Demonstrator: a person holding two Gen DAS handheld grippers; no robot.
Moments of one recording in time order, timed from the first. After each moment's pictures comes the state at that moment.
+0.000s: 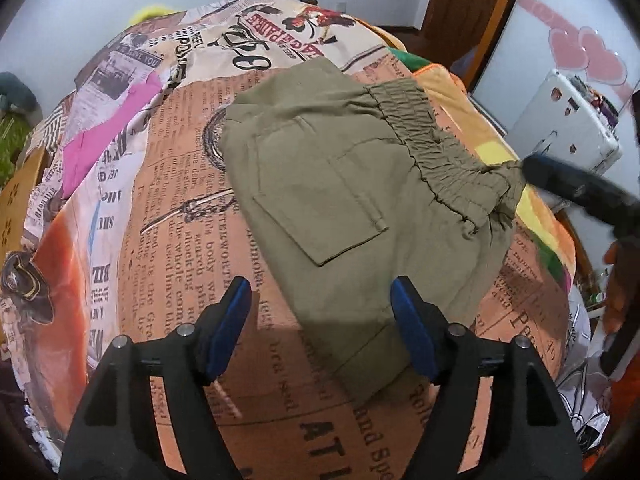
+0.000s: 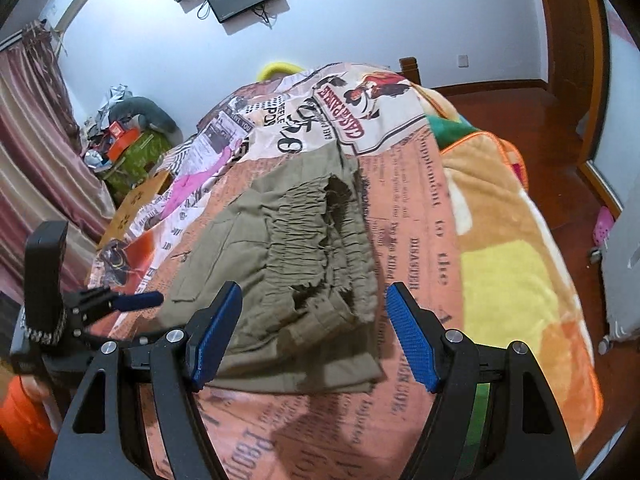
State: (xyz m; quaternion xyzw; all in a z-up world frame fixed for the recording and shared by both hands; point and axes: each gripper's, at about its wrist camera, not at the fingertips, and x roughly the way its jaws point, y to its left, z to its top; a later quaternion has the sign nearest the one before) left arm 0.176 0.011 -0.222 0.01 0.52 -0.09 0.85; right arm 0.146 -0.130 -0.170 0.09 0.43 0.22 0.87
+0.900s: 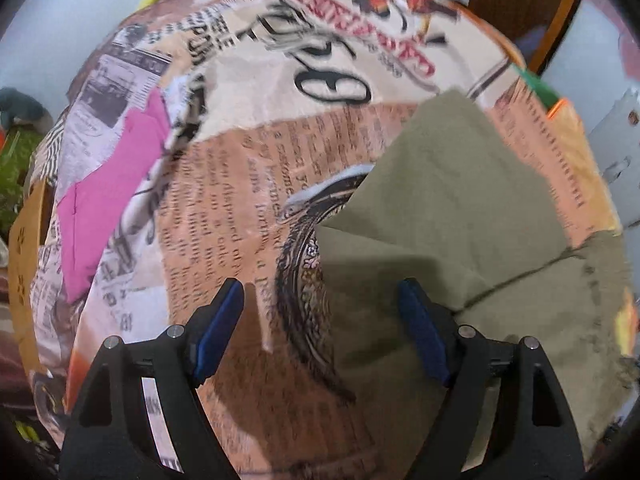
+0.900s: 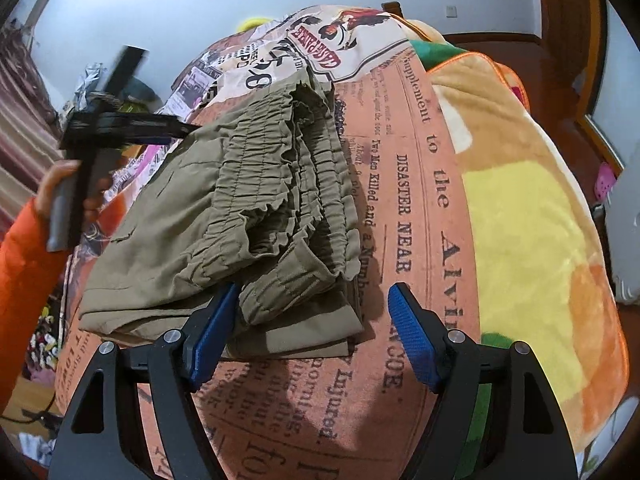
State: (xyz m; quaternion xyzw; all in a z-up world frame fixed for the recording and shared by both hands) left arm 0.385 0.051 -0.279 0.07 0.58 -0.02 0.81; right arm 0.145 -0.138 -0.216 0.09 0.50 0.21 0.83
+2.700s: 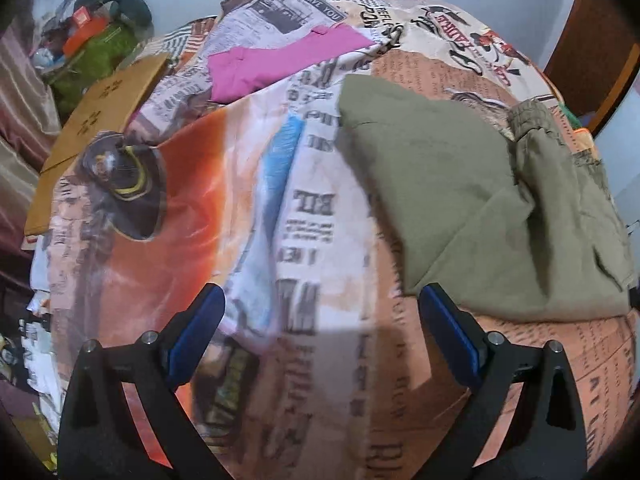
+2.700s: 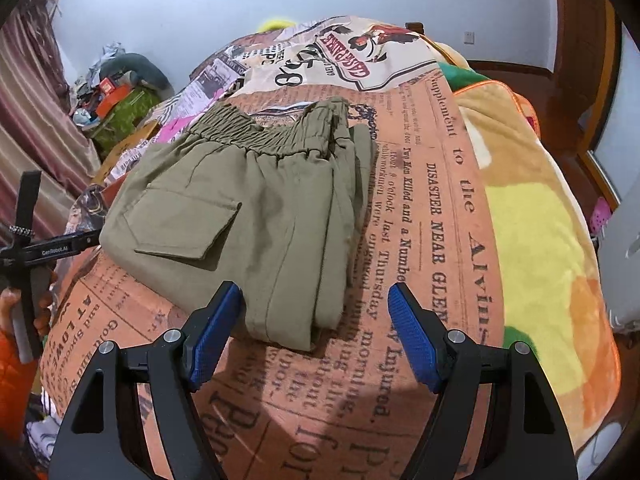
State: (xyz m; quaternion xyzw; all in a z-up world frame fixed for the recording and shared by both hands) left arm 0.149 0.181 -0.262 -0.06 0.52 0.11 0.84; right arm 0.122 -0.114 -0.212 0.05 0.48 0.21 0.85
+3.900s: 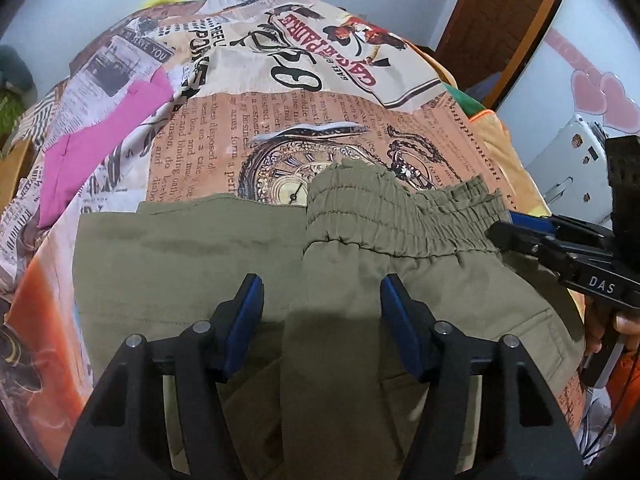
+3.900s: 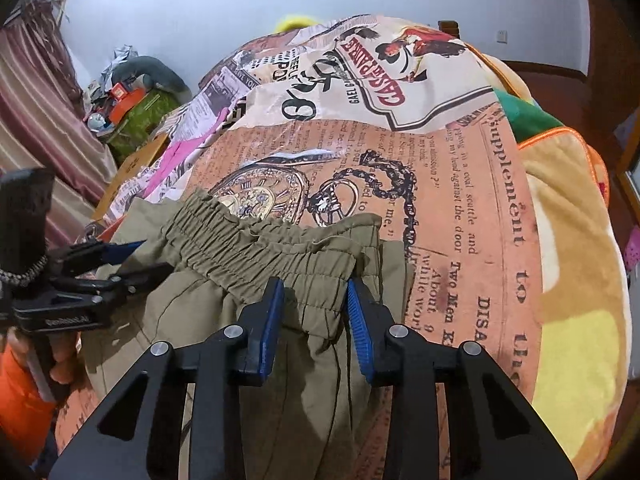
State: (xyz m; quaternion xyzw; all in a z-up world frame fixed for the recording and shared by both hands) left arm 0.270 0.065 -0.256 -0.03 0.51 -0.09 0.85; right arm 0.239 -0.087 -0.217 0.05 0.49 0.28 0.82
